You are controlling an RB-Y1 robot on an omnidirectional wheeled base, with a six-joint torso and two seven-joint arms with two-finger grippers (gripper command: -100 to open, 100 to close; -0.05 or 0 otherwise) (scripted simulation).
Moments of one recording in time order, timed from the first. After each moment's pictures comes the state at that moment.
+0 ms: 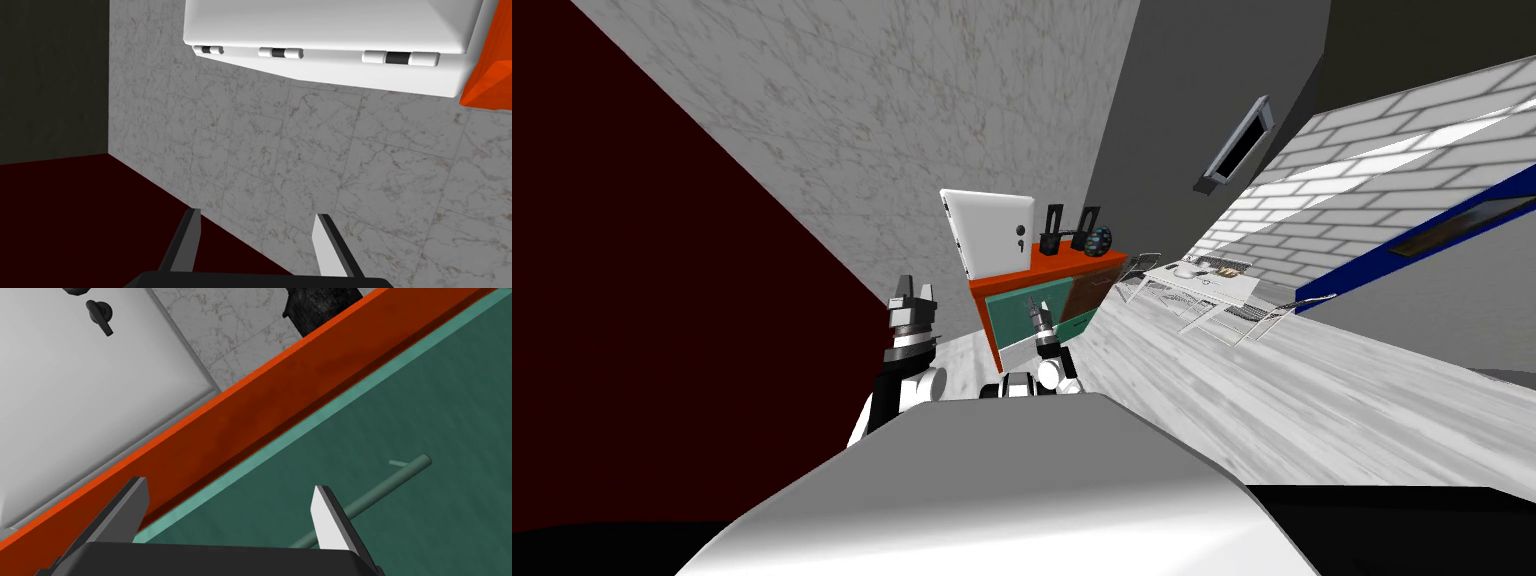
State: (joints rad) left arm 0.47 -0.04 0.00 -2.35 0.00 -0.37 -0.05; right arm 0.13 -0.18 0.56 -1.81 -0.92 -0.53 -1.37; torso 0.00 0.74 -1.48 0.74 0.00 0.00
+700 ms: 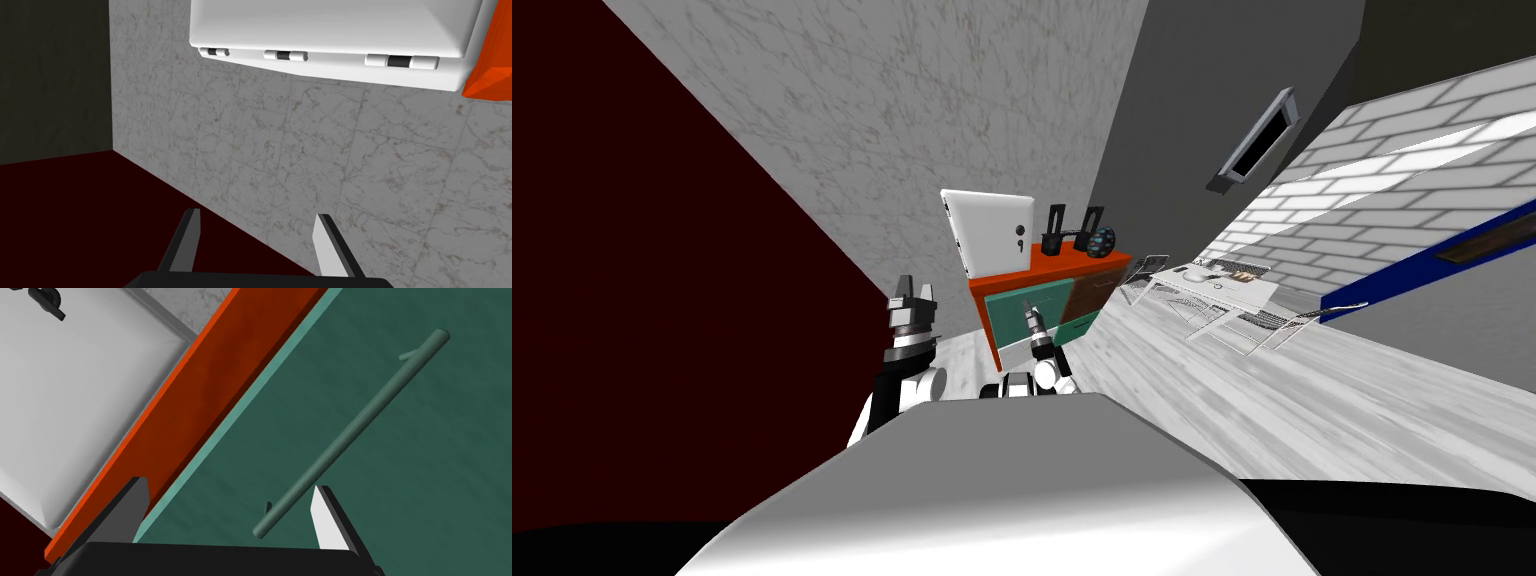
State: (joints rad) left arm 0.47 -0.04 0.00 -2.35 0.00 -0.37 -0.05; right arm 0.08 -0.20 0.63 -1.74 -1.06 -0.52 -1.56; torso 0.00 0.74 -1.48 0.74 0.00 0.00
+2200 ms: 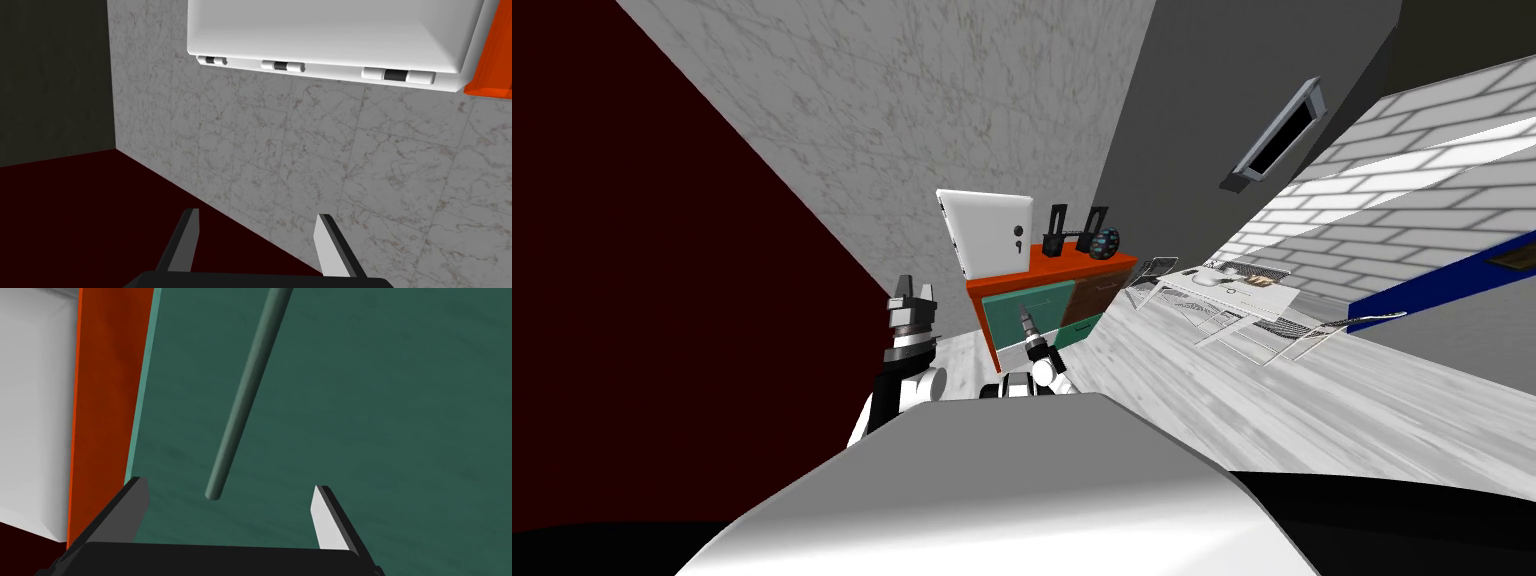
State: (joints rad) left arm 0.47 -0.04 0.00 -2.35 0.00 -0.37 -0.05; right arm 0.01 -0.23 0.71 -1.66 -1.25 -0.47 -1.79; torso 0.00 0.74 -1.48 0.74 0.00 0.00
